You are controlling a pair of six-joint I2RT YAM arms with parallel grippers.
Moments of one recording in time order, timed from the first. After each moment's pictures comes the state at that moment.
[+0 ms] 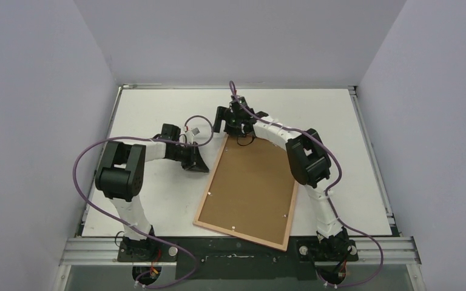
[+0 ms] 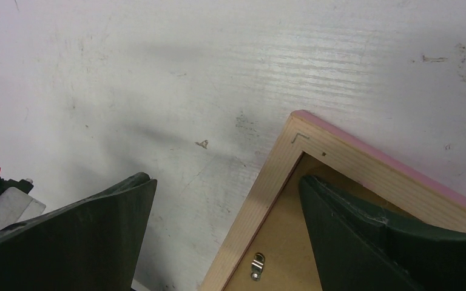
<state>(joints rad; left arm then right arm) -0.18 1.87 0.95 -0.21 0.82 -0.32 0.60 2.27 1.77 -0.27 -0.12 0.65</state>
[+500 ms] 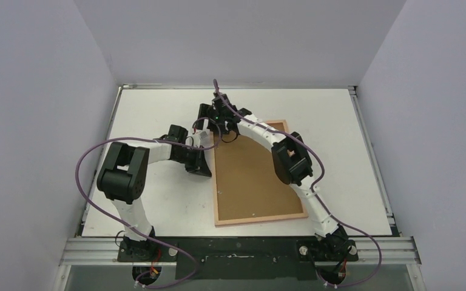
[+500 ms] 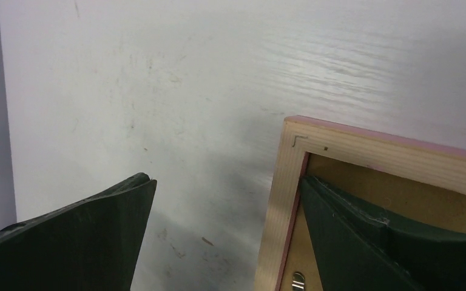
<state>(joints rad) -0.25 1.85 0.96 -0.30 0.74 -0.20 0.67 2.47 2.13 -0.39 -0.13 0.68</state>
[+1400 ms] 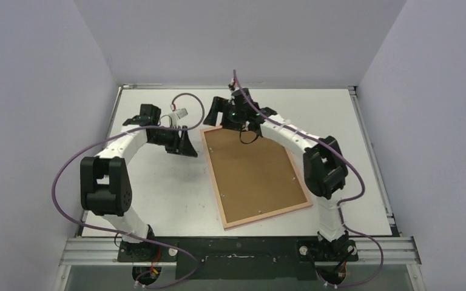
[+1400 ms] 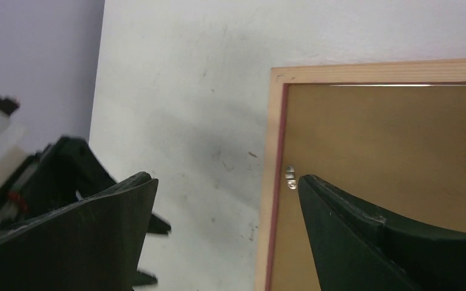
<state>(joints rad) -0.10 1.64 1.12 -0.72 0.87 0.12 0.66 2.11 1.73 -0.24 -0.25 0.70</state>
